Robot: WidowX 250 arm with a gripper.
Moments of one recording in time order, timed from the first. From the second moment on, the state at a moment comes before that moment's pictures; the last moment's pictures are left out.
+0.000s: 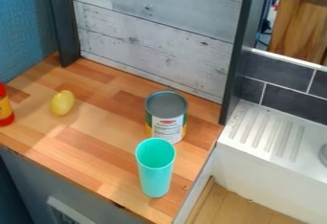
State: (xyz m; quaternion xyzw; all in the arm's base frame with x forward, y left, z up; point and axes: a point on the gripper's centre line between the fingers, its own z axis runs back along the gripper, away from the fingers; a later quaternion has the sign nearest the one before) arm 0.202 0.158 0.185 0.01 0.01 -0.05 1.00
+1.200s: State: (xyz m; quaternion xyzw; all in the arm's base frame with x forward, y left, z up) arm 0.231 0.208 0.146 0.02 0.04 -0.03 1.00
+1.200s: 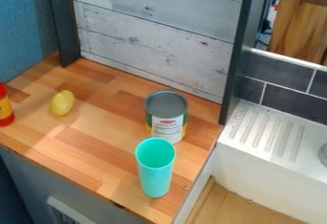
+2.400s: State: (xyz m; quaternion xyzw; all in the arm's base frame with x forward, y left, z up) arm 0.237 0.234 0.086 0.00 0.12 -0.03 0.99
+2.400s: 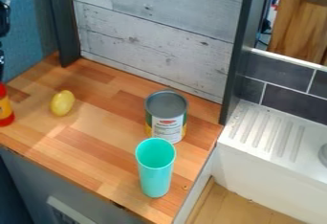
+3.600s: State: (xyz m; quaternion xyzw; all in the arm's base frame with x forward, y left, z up) arm 0.252 0.118 0.178 -0.01 0.02 -0.14 0.99
